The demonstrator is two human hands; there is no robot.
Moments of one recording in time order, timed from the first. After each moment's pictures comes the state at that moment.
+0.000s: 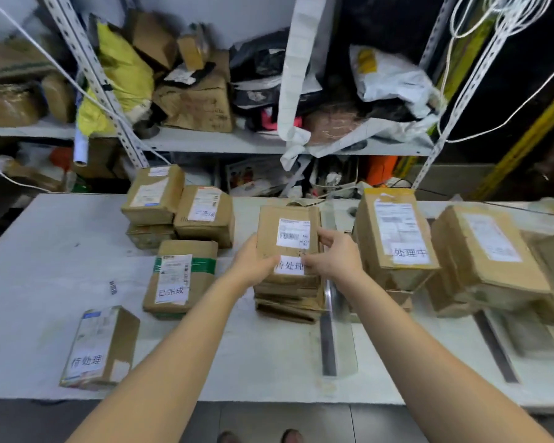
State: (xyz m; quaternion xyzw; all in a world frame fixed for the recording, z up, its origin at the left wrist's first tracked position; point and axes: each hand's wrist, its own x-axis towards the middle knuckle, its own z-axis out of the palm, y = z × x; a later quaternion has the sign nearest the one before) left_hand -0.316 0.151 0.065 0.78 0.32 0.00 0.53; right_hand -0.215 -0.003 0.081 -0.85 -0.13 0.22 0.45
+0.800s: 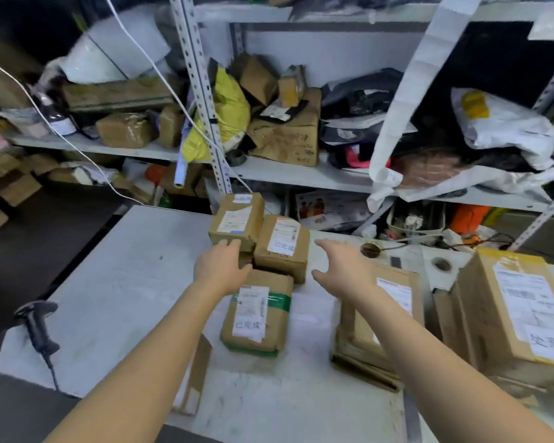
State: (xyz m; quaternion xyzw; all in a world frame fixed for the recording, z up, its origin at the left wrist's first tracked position) left_hand -0.403 0.342 0.104 0.91 0.40 -0.03 0.08; right_hand -0.230 0.166 0.091 -0.89 -0.42 0.10 0.13
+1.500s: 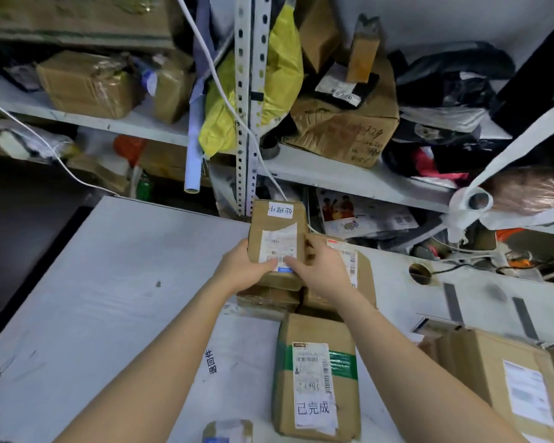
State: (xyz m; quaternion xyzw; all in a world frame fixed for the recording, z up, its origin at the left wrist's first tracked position) left_hand -0.353 0.572 -0.003 0.75 0.39 -0.01 0.53; right_hand -0.230 0.428 0.011 -0.90 -0.28 0.21 0.26
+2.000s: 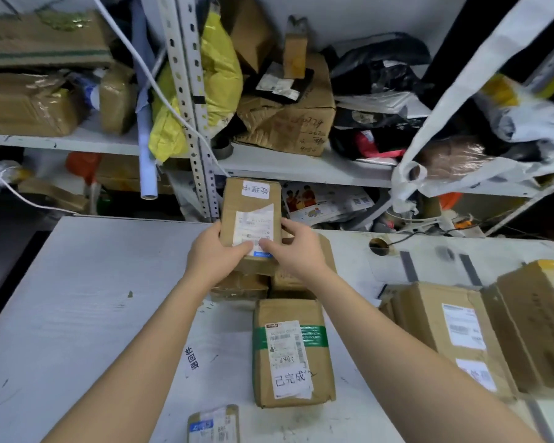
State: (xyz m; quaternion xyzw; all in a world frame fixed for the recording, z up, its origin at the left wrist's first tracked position) left_hand -0.356 0.535 0.057 0.78 0.38 0.08 0.49; right_hand -0.246 0.400 0.052 -0.86 -0.21 0.20 0.42
